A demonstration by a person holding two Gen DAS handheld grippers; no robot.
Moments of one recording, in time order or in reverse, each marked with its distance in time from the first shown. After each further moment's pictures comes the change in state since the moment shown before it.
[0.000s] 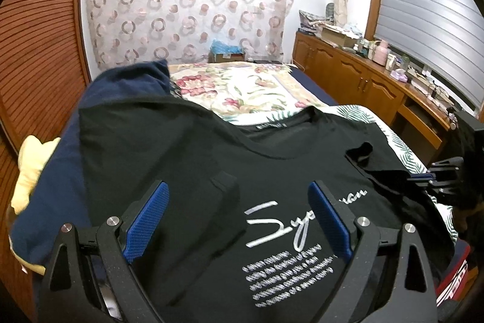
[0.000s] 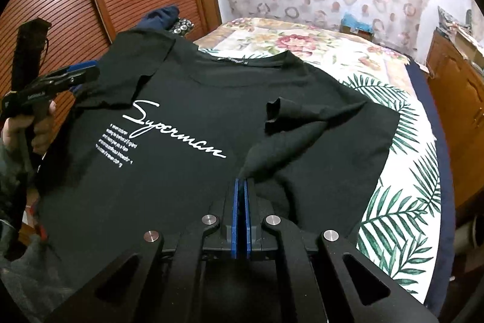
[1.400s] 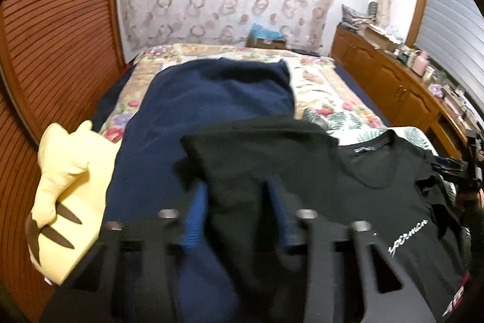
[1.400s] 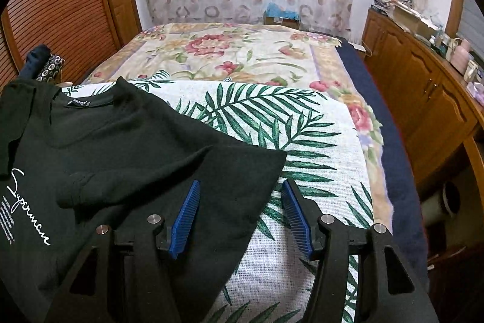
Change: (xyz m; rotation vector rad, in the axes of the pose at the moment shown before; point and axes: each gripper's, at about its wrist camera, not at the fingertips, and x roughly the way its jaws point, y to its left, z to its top) left arm 0.047 0.120 0.037 -0.093 0.103 0.082; right arm 0.075 -0.134 0.045 0.176 0.007 -0.291
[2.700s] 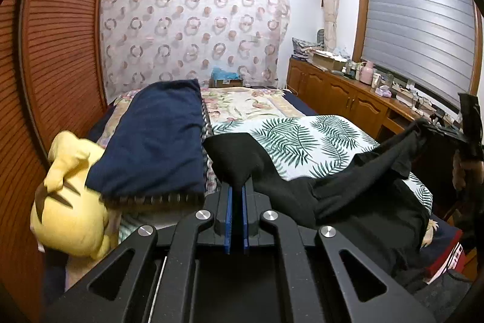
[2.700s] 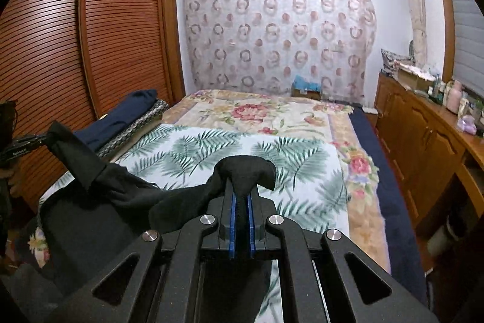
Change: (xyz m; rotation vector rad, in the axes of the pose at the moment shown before) left arm -0.180 -0.057 -0.135 0.092 -0.232 -0.125; right arm -0.245 0.038 -0.139 -0.058 -0.348 0.117
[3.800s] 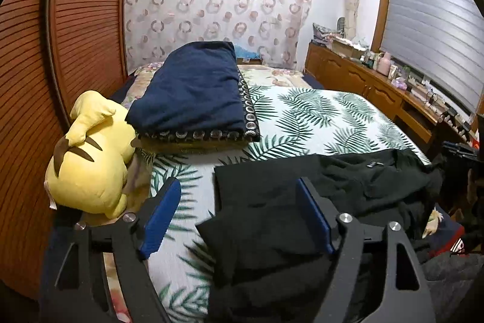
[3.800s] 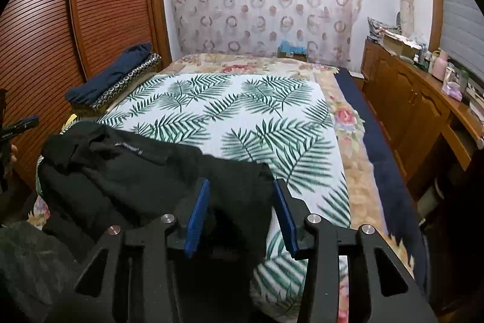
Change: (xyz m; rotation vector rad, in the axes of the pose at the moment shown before) left arm -0.015 0.033 -0.052 -0.054 0.094 0.079; right arm -0.048 0.024 0.006 0.022 0.160 -0.061
